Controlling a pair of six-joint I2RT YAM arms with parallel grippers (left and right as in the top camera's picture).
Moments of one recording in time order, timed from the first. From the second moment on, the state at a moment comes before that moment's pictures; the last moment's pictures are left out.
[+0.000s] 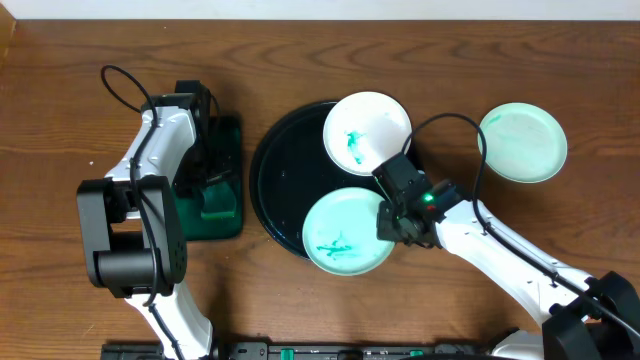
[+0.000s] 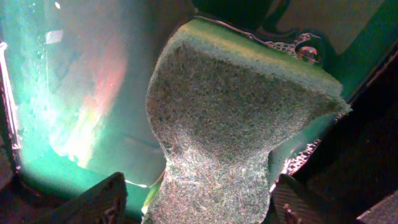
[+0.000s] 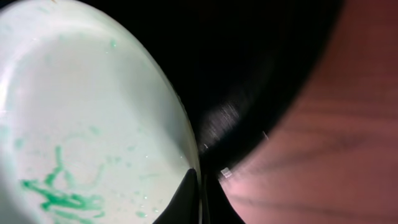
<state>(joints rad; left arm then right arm) 0.04 1.95 1.37 -1.08 -0.03 -0.38 0.61 1.54 0.94 -0.76 0.00 0.71</state>
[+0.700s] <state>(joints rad) 0.04 1.95 1.37 -1.07 -0.03 -0.38 0.61 1.73 0.94 -0.47 0.01 0.59</state>
